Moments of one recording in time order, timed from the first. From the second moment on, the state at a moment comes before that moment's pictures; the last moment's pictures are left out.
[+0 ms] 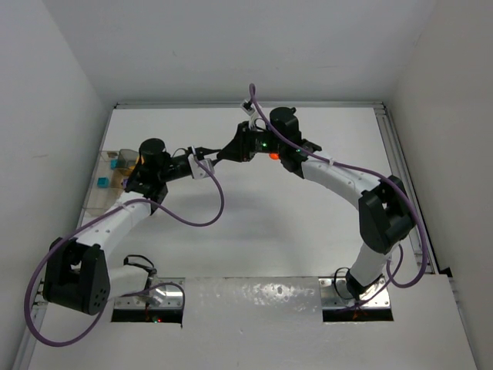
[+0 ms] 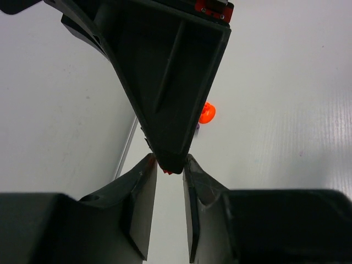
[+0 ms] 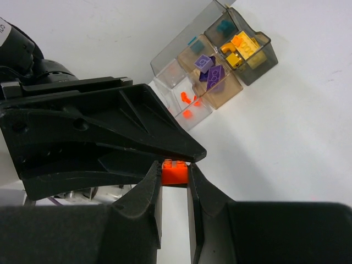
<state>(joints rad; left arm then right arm) -0.25 1.21 0.74 0.32 0.87 0.80 0.59 1.75 1.28 0.23 -0.69 0.47</state>
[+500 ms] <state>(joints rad) -0.25 1.19 0.74 0.29 0.86 0.76 0.59 1.75 1.28 0.23 -0.71 0.47</state>
